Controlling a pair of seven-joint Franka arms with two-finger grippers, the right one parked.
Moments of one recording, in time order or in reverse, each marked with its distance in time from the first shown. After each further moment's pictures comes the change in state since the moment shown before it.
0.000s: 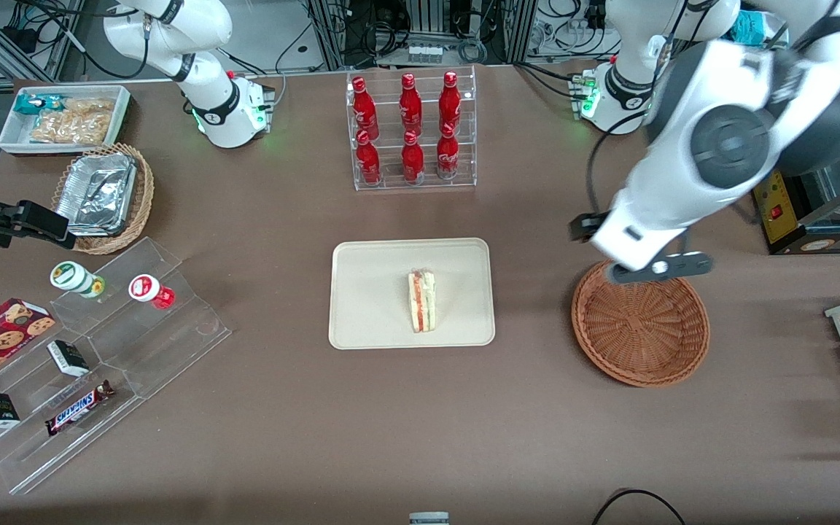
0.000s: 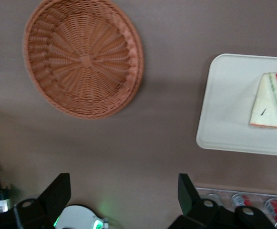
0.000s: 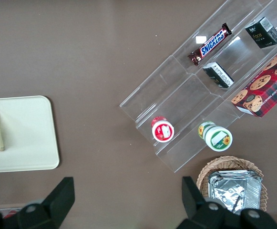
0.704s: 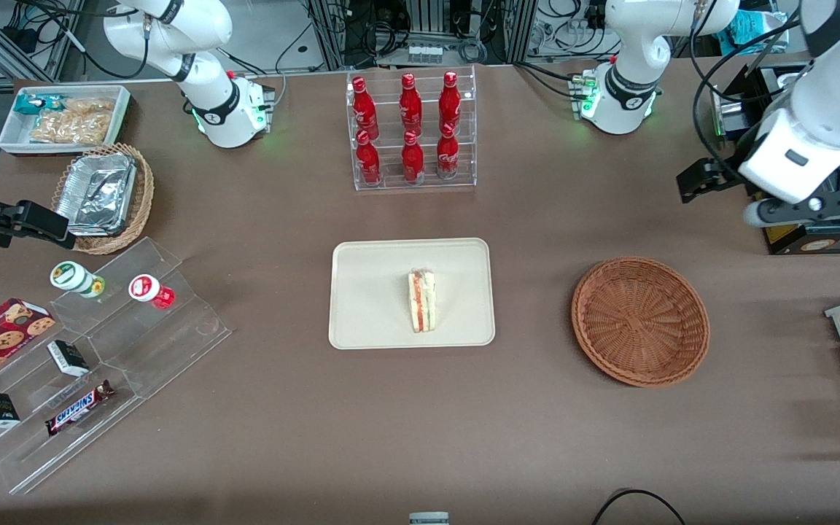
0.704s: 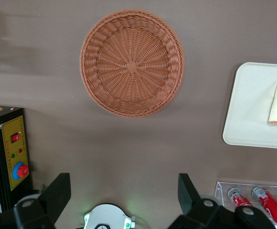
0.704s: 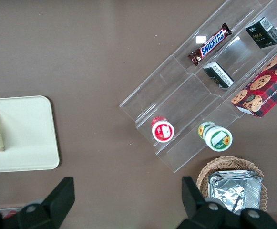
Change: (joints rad) arm 0.185 -0.209 0.001 -0.095 0.000 -0.020 0.175
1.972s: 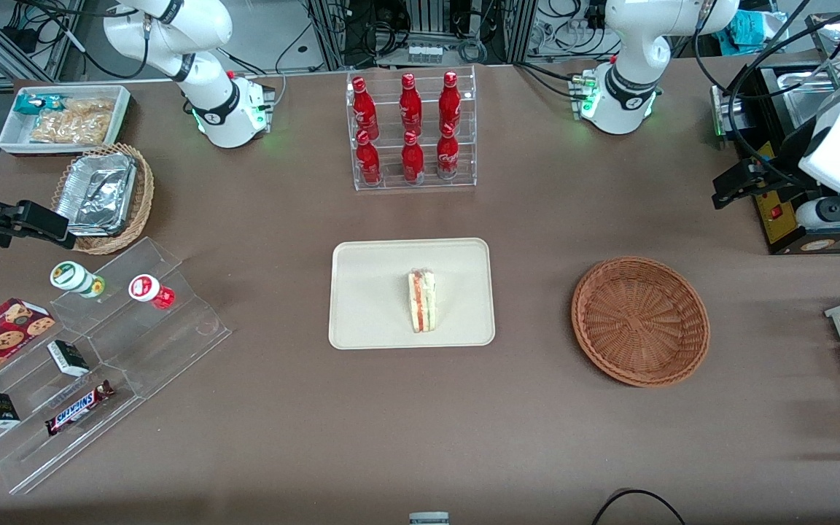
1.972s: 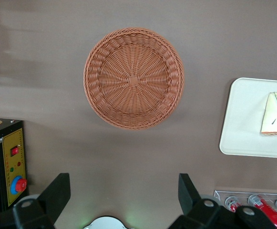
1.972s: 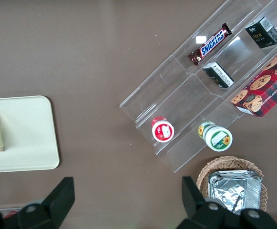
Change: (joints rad) arm 0.011 -0.005 0.065 0.005 -0.039 0.050 0.073
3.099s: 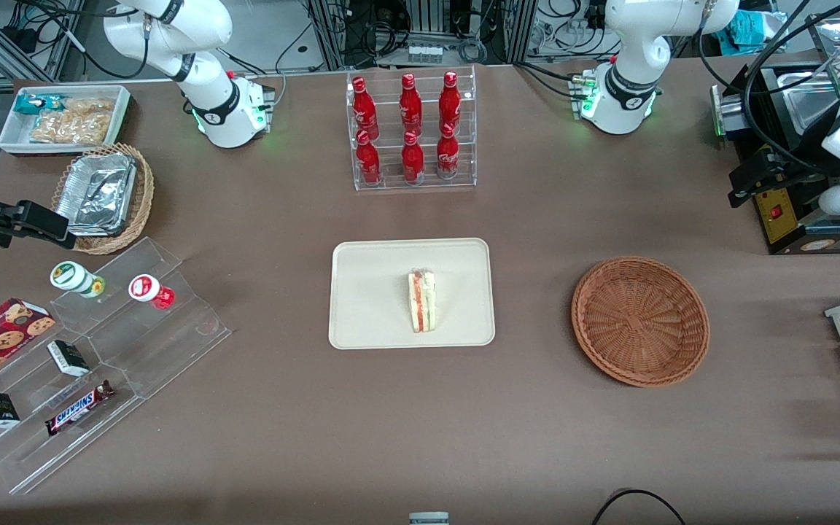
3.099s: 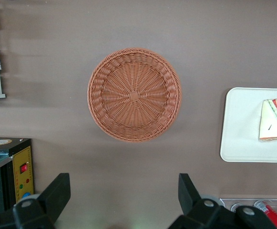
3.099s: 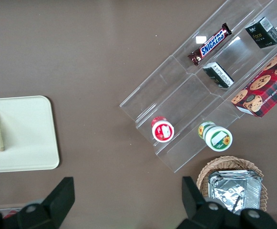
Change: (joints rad) arm 0.000 -0.004 0.005 0.047 0.016 0.018 0.057
